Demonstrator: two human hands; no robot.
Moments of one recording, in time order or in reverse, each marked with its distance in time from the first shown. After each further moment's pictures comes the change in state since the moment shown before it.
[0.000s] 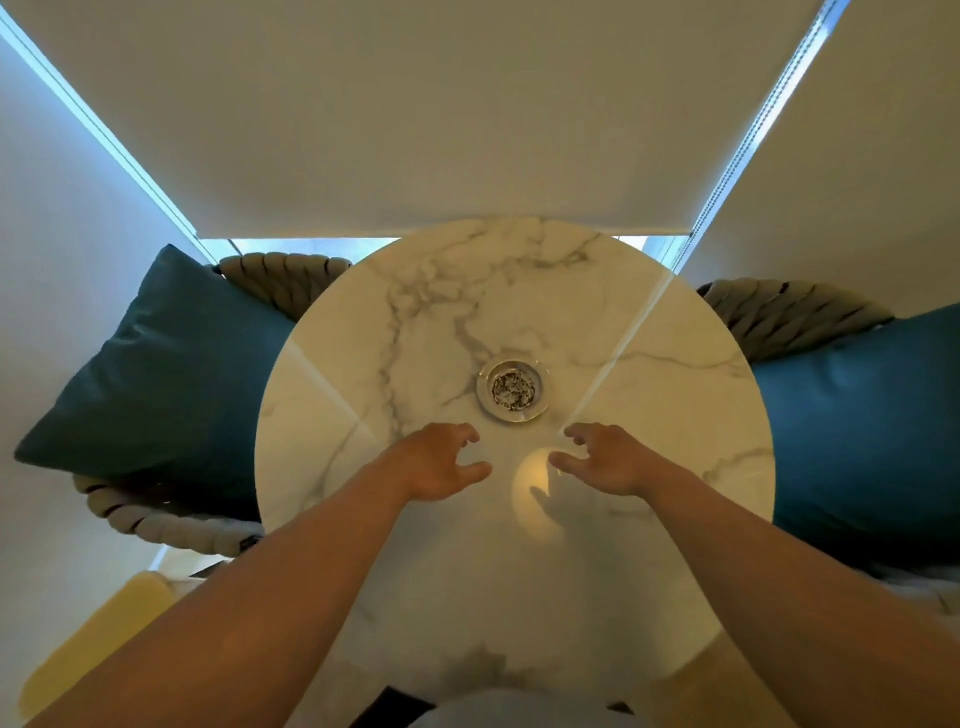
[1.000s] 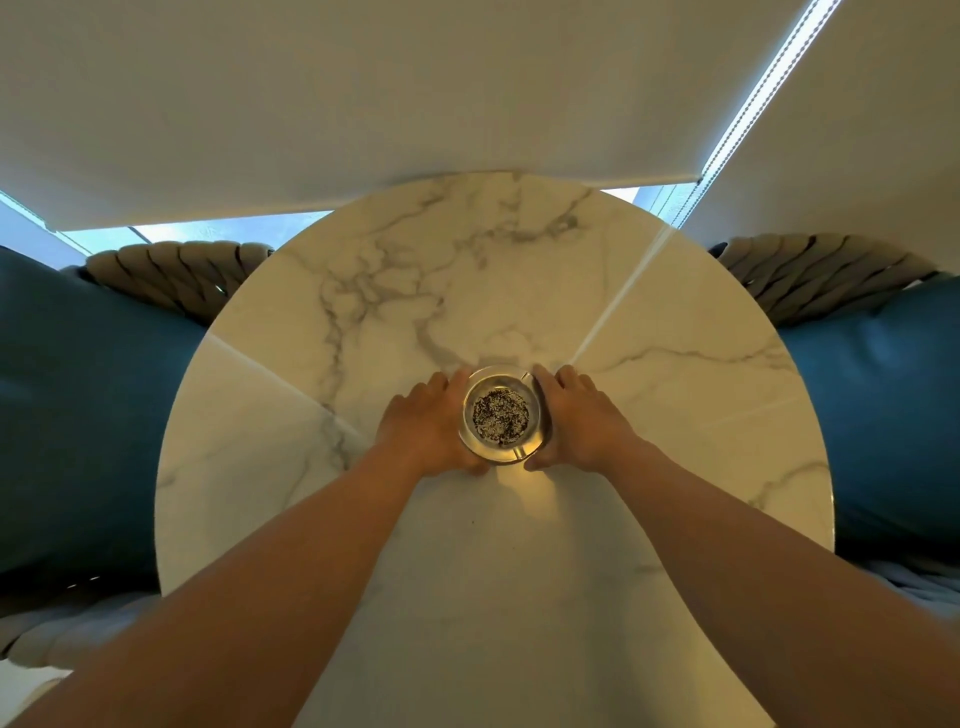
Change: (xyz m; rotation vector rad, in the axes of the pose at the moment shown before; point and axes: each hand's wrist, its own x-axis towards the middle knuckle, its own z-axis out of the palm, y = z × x) left_hand 0.166 -0.021 -0.009 0.234 0.136 0.077; right_hand 0.144 -0.001 -0.003 -0.227 0.205 -0.114
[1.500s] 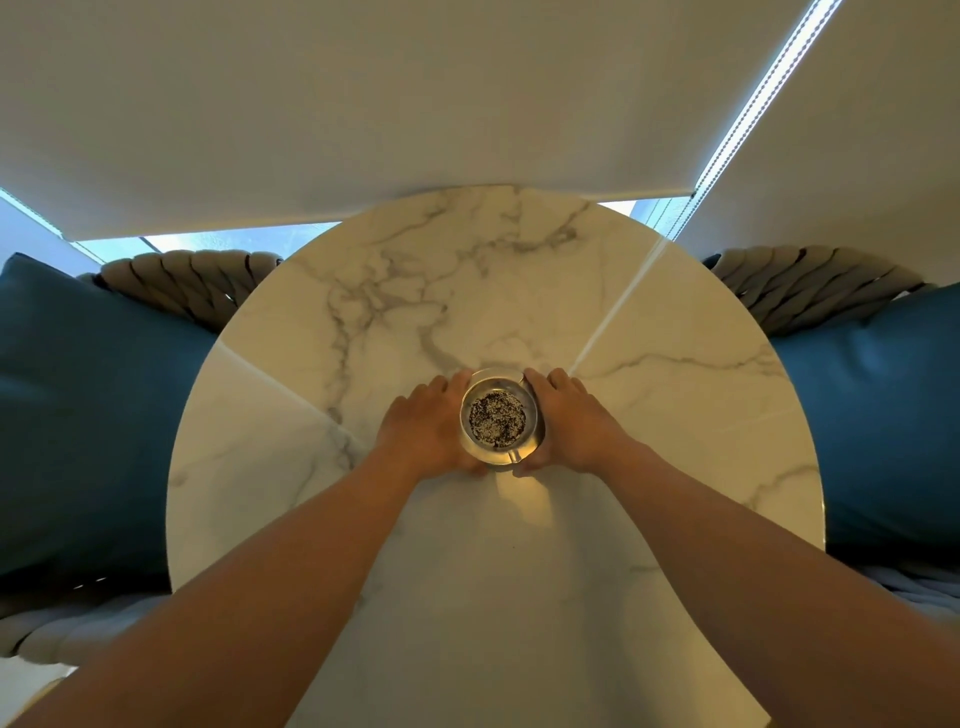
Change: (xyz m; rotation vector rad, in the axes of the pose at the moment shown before) left_hand -0.013 0.004 -0.010 -0.048 0.075 0.020; right_hand -0.007 -0.014 -0.008 0.084 0.017 -0.042
